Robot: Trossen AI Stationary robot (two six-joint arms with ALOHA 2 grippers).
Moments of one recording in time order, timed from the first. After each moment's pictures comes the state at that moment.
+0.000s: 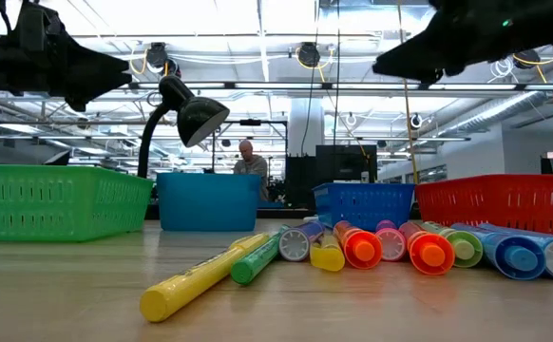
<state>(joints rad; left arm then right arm) 0.01 0.05 0.02 0.19 -0.28 -0.01 0.14 0.93 0.39 0.37 0.34 -0.04</state>
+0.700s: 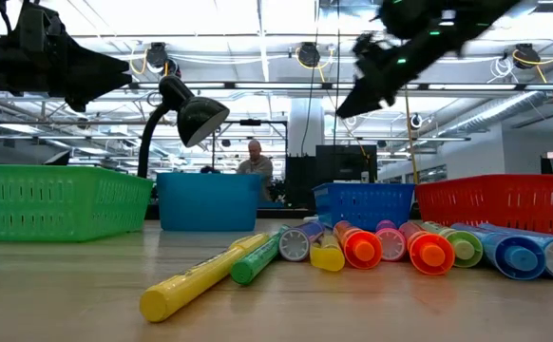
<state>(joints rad) 0.01 0.05 0.02 0.19 -0.28 -0.01 -0.48 1.30 0.90 -0.13 0.05 -0.11</state>
